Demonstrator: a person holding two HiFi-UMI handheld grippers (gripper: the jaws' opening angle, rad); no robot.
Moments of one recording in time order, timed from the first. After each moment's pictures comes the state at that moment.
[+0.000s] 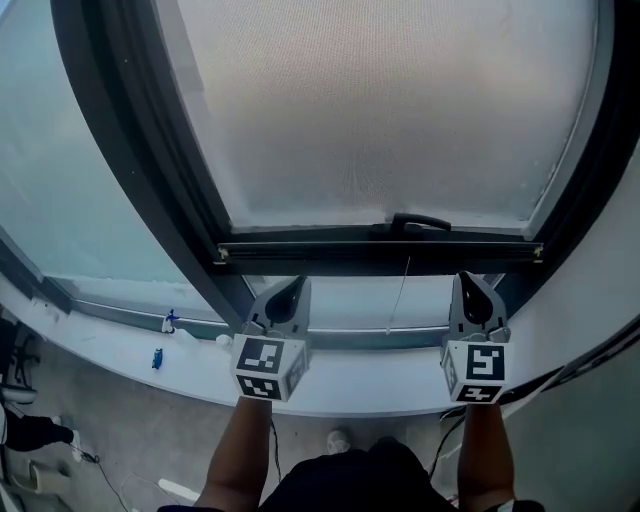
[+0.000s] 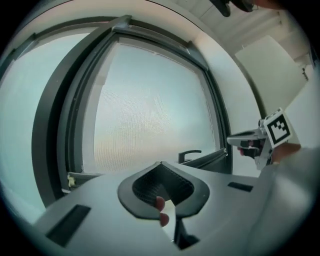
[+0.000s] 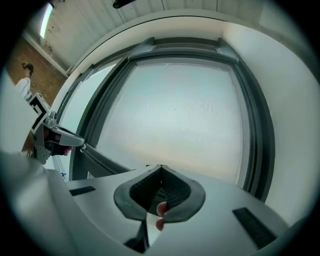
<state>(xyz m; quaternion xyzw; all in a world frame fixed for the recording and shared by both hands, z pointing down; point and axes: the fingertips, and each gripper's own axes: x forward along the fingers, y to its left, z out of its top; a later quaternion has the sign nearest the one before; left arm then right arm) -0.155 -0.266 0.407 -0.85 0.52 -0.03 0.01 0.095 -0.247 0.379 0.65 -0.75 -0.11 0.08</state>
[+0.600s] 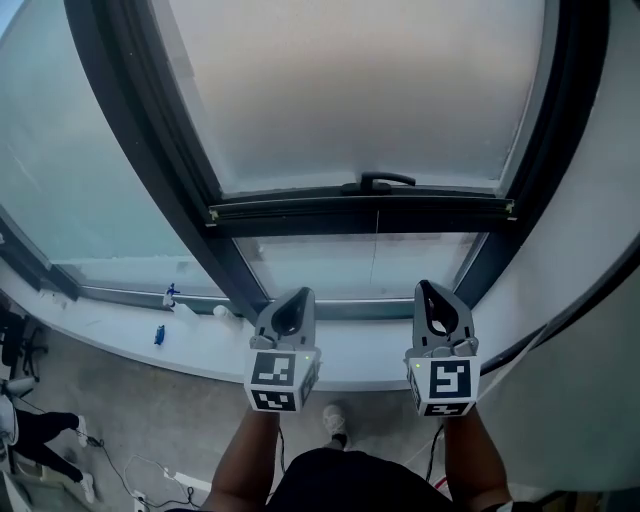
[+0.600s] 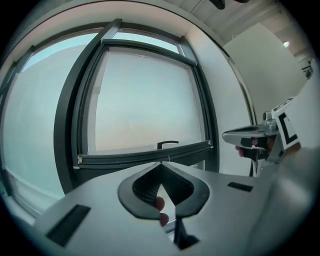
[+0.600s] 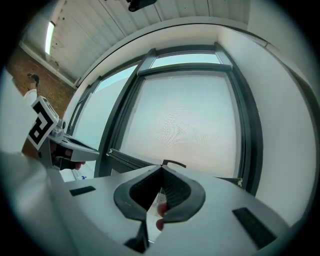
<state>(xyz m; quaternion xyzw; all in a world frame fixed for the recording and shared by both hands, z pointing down) -0.096 -0.141 0.434 -0.83 0.55 -0.07 0.00 0.084 -0.124 0.399 0.60 -0.79 -0.10 0.06</state>
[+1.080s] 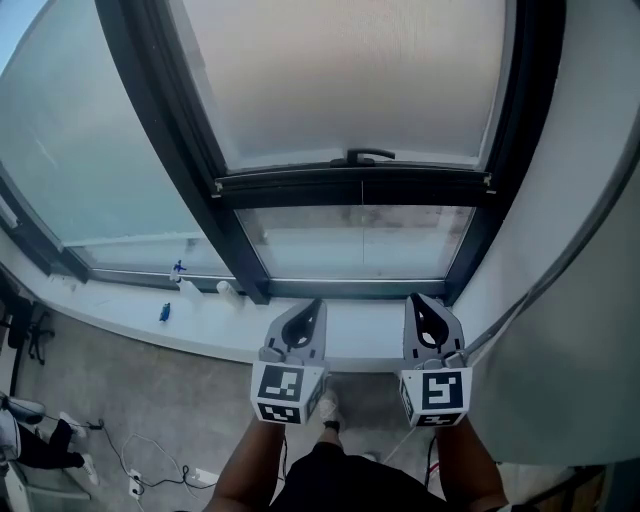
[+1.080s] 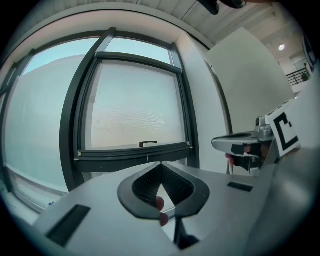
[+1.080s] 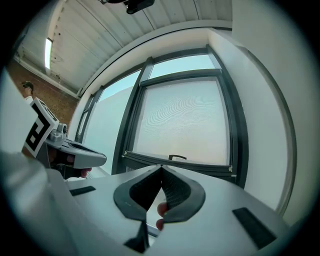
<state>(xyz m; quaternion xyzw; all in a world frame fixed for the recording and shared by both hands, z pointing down) -0.035 -0.007 0.438 -0.84 0.53 -0.07 0.00 0.111 0.000 0.416 0.58 -0.81 -0.06 0.04</state>
